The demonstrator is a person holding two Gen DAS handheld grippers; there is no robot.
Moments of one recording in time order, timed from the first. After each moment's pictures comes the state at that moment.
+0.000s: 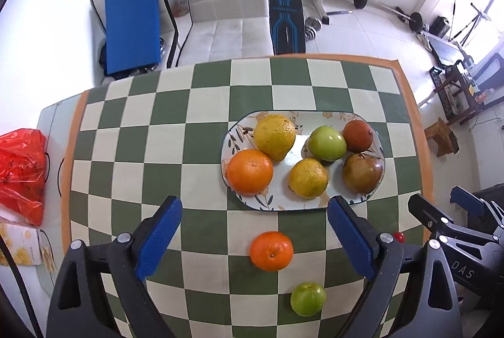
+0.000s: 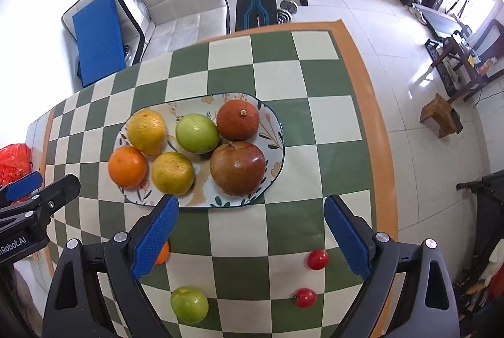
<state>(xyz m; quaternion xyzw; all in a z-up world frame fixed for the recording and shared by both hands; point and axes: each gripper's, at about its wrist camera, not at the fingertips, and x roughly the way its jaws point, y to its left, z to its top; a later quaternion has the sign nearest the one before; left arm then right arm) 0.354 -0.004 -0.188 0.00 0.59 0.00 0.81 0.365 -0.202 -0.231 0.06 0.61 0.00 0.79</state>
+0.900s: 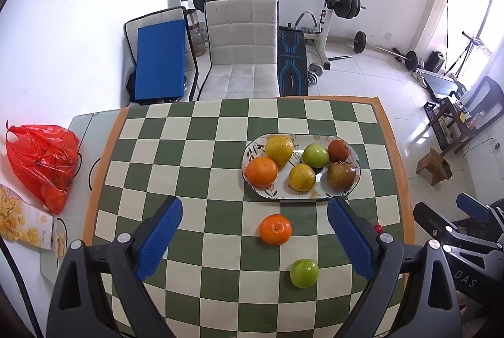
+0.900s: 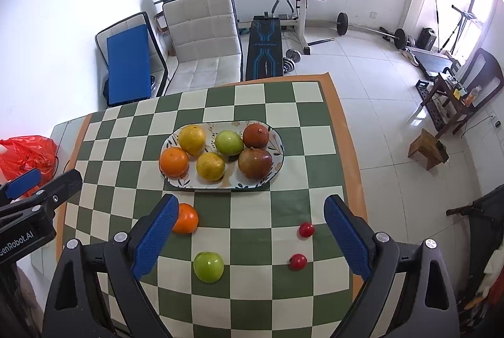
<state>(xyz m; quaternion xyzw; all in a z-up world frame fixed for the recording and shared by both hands) 0.256 0.005 -0.096 -0.01 0.50 0.02 0.87 0.247 -0.184 -0.098 0.03 0.51 0.01 0.86</state>
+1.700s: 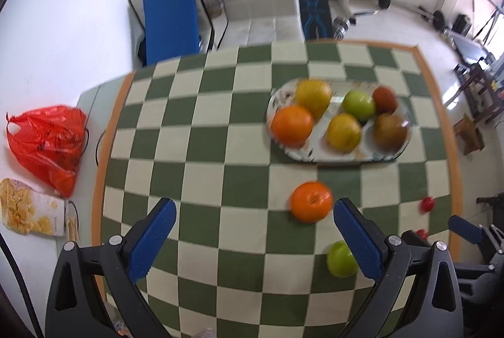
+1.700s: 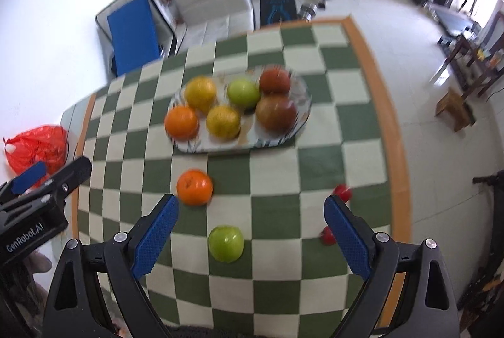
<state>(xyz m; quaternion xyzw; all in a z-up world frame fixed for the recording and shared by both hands) 0.275 0.013 -0.197 0.04 0.59 0.08 0.80 0.261 -0.183 -0.186 0.09 0.60 0.06 0.79</state>
